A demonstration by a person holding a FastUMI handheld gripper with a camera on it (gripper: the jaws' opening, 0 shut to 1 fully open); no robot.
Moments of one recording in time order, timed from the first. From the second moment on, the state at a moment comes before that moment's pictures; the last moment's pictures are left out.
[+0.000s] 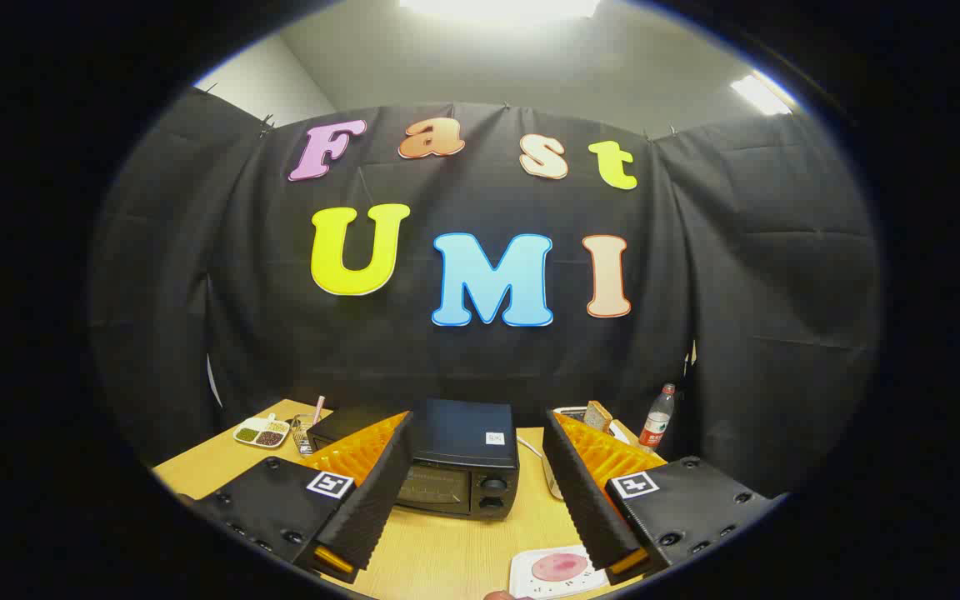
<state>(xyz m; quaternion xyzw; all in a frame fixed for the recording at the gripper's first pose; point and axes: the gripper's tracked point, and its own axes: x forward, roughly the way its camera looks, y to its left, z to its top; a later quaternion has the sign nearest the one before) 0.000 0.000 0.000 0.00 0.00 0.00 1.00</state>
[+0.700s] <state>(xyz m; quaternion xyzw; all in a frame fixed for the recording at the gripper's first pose) -0.002 0.022 0.007 0.00 0.01 0.02 1.00</state>
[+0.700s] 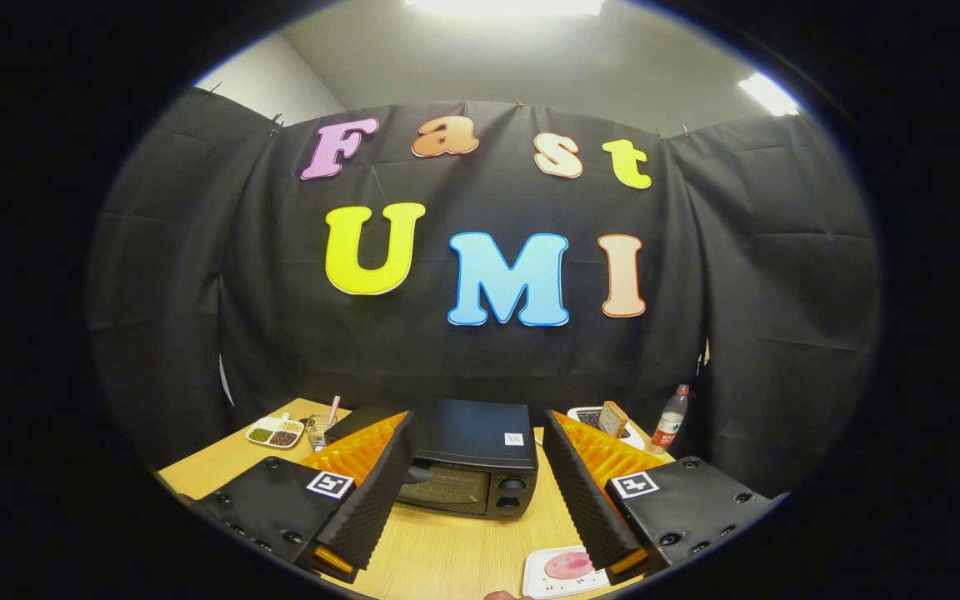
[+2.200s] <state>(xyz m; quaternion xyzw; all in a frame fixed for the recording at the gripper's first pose) 0.099 0.096 -0.063 0.01 0.11 0.03 0.99</state>
